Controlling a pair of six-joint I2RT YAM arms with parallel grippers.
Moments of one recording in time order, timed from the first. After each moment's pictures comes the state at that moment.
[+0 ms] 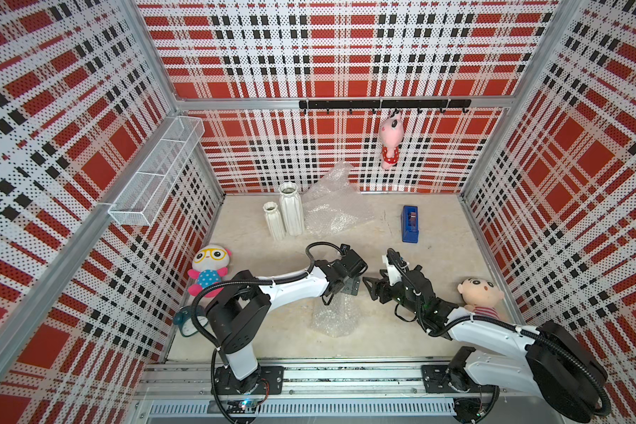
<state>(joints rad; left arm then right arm) -0.90 1.75 1.12 -0.53 -0.34 -0.58 0.72 1.17 0.38 0.39 0.04 0.34</state>
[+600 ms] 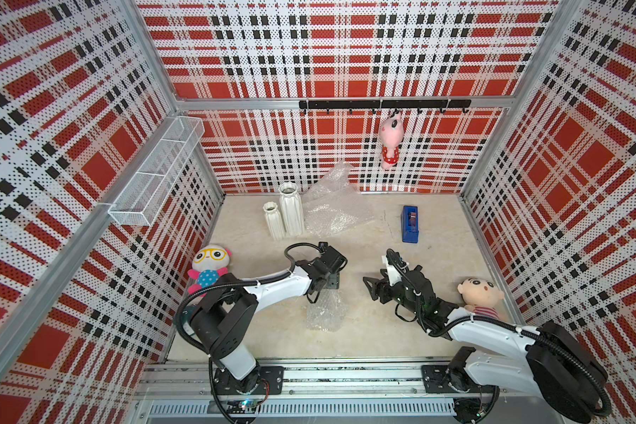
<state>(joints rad) -0.70 1.62 0.93 -0.41 -0.31 -0.63 0.72 1.16 0.38 0.39 0.05 0.30</state>
